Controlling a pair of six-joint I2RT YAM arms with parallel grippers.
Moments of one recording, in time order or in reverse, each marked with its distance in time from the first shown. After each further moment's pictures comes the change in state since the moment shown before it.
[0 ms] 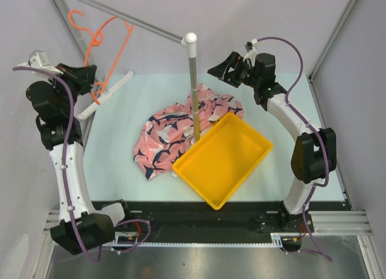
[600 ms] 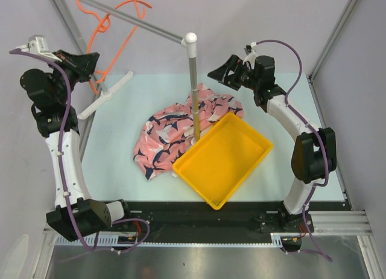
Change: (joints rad) left arm 0.001 0.135 0.133 0.111 0.179 -0.005; right arm 0.000 -0.005 -0.033 0.004 -0.015 -0.007
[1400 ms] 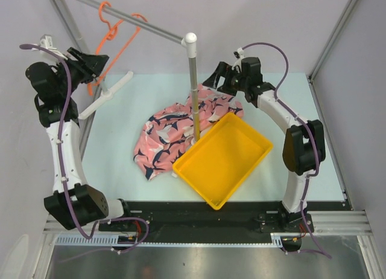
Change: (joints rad) left arm 0.000 0.105 0.038 -0.061 0.078 -0.016; right arm 0.047 0.105 0.080 -0.184 0.092 -0.114
